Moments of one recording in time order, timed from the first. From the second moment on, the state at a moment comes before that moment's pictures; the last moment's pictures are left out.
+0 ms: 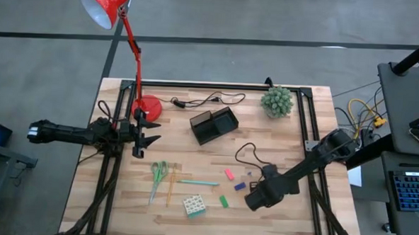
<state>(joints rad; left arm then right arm) -0.04 0.27 0.03 0.46 -0.13 0.07 0.59 1.85 1.23 -1.26 -0.02 2.07</state>
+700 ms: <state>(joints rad) -0.04 0.27 0.03 0.45 -0.13 0.07 0.59 1.96 1.19 -1.28 -0.02 2.06</state>
